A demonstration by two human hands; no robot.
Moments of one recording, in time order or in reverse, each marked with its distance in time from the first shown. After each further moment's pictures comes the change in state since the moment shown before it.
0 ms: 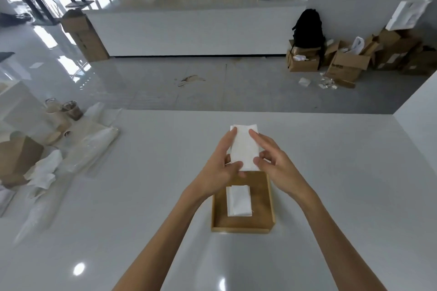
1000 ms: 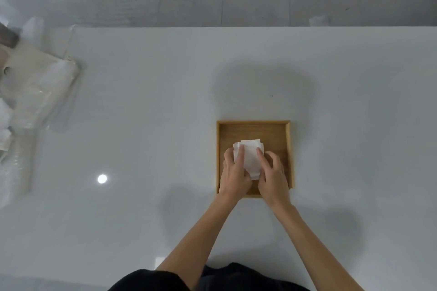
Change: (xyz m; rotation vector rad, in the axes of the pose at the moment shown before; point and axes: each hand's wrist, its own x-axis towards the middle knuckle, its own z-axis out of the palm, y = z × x) left_hand 0.037 -0.261 0.075 0.520 -0.006 -0.397; right_hand -0.010 0.246 0.119 -0.534 0.082 0.404
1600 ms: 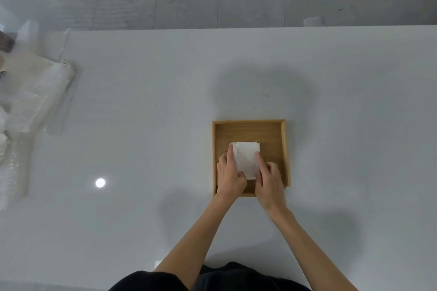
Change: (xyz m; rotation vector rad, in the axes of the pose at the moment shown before) left_hand -0.002 0.000 0.007 -0.122 0.024 -0.167; right_hand -0.017 0.006 0.007 0.013 0.067 0.014
